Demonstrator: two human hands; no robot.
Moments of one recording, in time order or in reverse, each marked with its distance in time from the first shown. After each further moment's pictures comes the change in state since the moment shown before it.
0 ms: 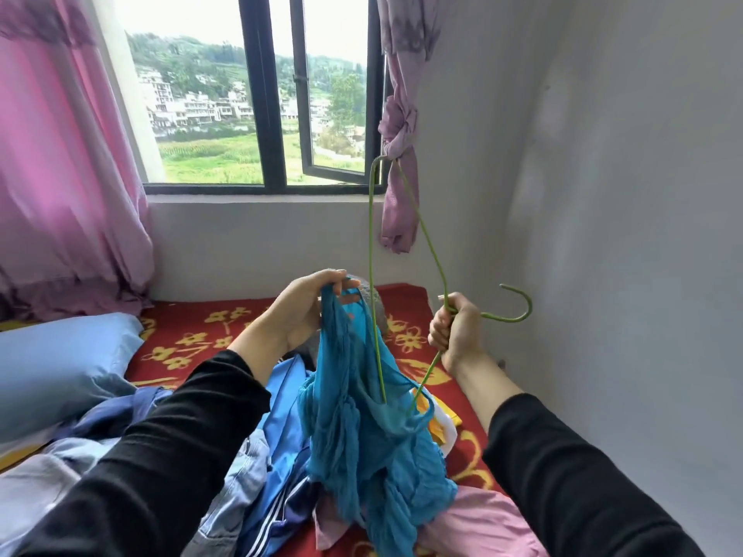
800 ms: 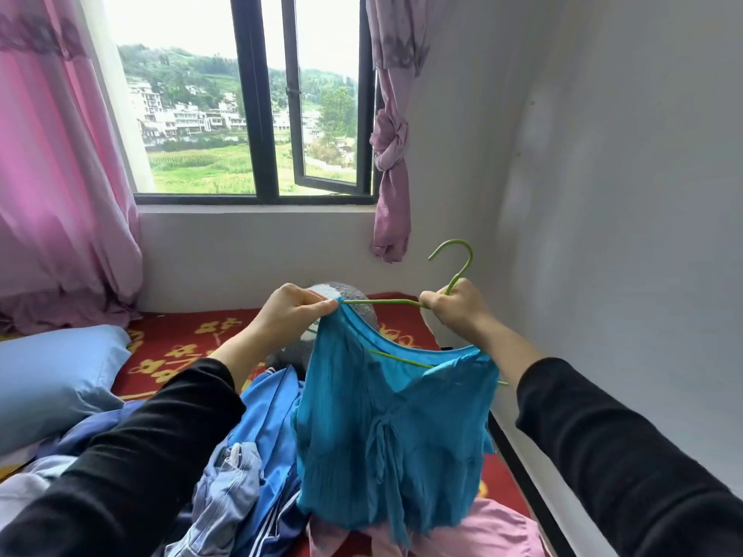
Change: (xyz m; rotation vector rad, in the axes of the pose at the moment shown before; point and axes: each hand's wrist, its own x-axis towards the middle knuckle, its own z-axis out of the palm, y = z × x) left_hand -0.011 0.005 -0.019 0.869 0.148 0.250; right_hand 0.014 -0.053 -0.002 -1.050 -0.089 -0.322
